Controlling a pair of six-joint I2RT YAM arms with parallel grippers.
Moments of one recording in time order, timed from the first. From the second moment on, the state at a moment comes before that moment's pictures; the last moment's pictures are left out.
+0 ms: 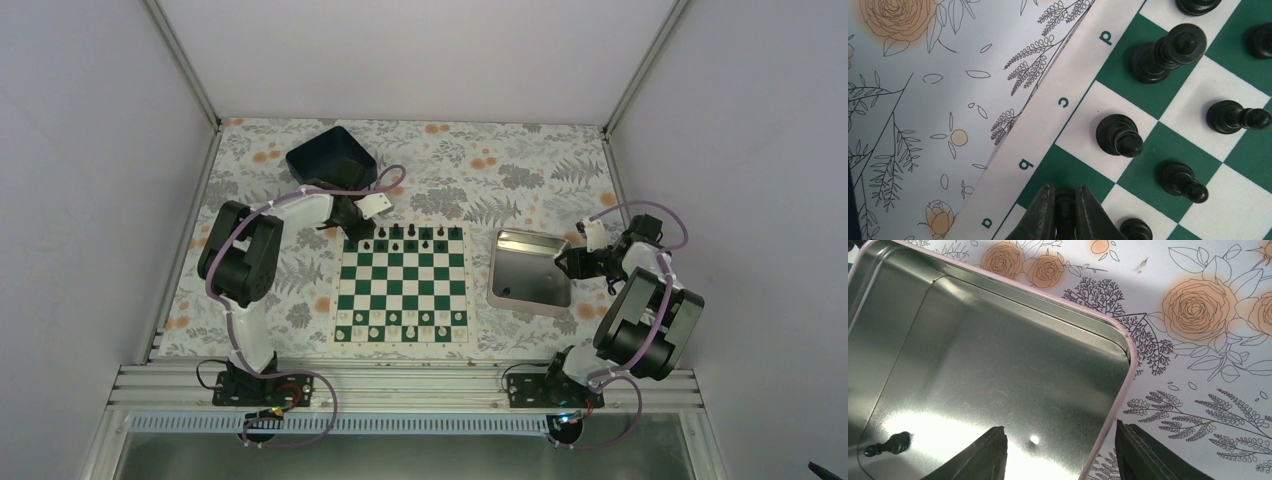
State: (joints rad) left arm -0.40 1.91 1.25 -0.53 0.16 0.54; right arm -0.52 1.46 0.79 -0.62 -0.58 -0.66
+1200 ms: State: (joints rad) left arm -0.40 1.84 1.31 -0.63 0.16 0.54; right arm -0.52 1.46 0.79 -0.62 -0.58 -0.67
